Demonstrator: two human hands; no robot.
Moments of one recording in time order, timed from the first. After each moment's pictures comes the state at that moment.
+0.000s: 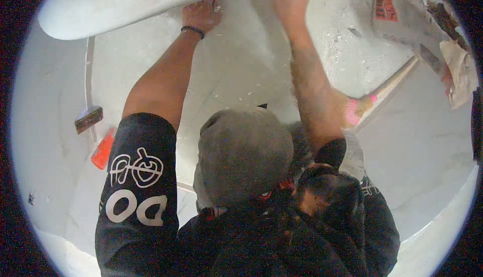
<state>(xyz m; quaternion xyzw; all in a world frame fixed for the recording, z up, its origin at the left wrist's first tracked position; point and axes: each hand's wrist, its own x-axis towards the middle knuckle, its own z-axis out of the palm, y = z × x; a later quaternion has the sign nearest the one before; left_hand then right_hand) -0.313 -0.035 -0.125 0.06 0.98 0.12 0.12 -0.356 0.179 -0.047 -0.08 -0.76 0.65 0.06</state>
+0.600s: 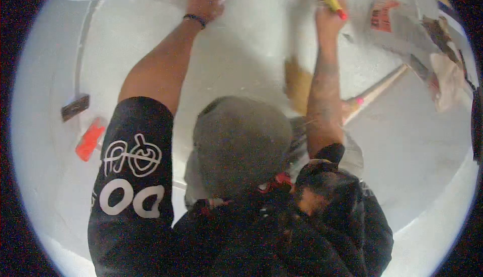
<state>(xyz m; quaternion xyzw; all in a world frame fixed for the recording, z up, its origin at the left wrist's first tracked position) -0.313 -0.034 -0.147 0.07 0.98 0.04 0.16 -0.355 0.268 -0.043 0.07 -0.88 0.44 0.20</state>
